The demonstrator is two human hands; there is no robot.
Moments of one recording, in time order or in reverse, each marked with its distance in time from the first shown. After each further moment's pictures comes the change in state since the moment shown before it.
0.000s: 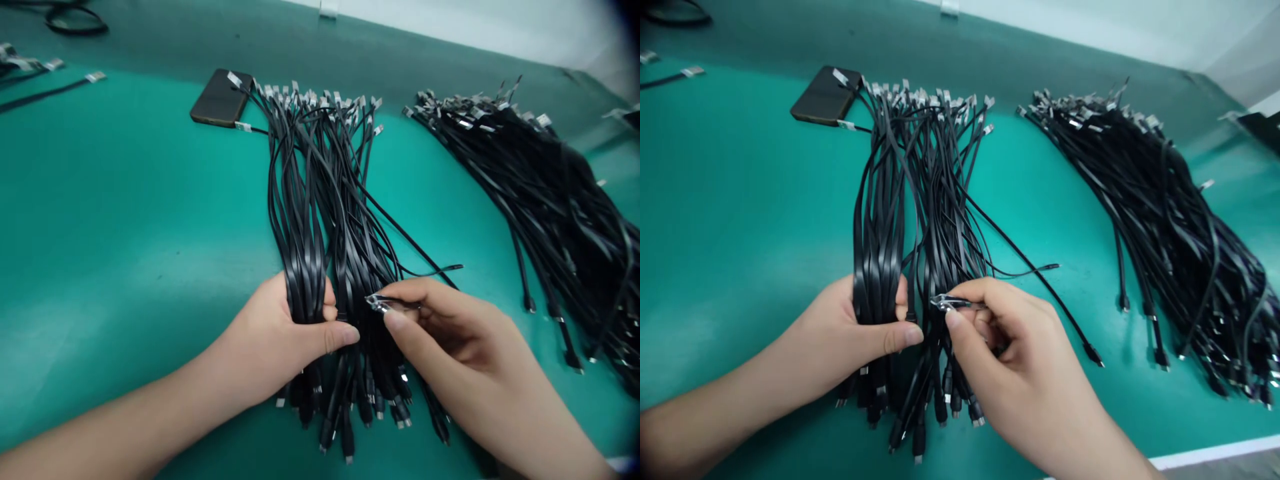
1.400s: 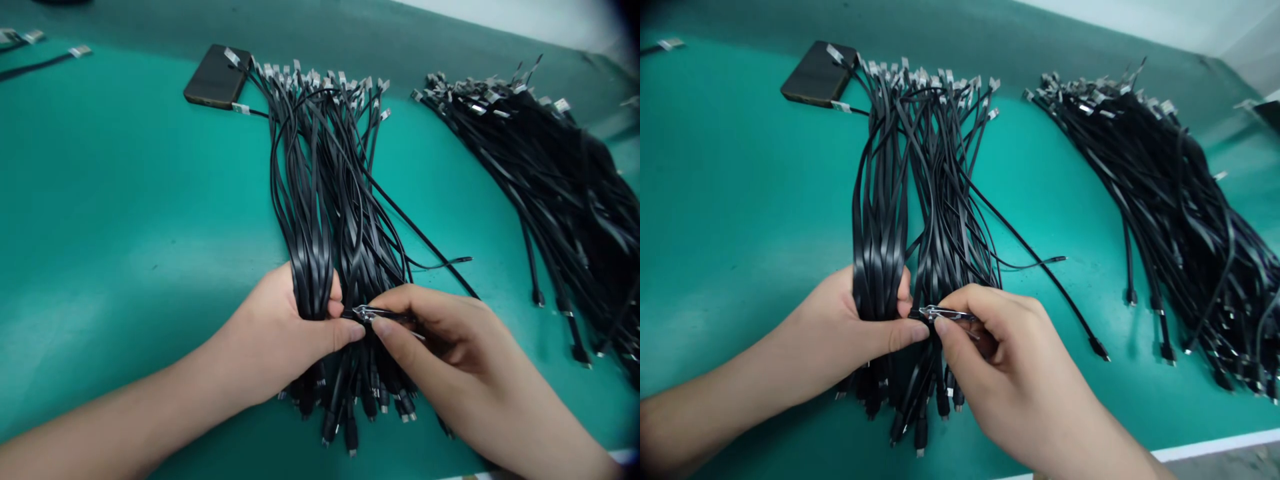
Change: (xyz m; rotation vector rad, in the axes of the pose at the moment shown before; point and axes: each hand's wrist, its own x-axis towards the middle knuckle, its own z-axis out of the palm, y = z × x) left_hand -0.001 0.003 0.001 0.113 -0.028 -0.034; right_hand -0.001 -0.002 0.004 -0.017 -0.199 0.036
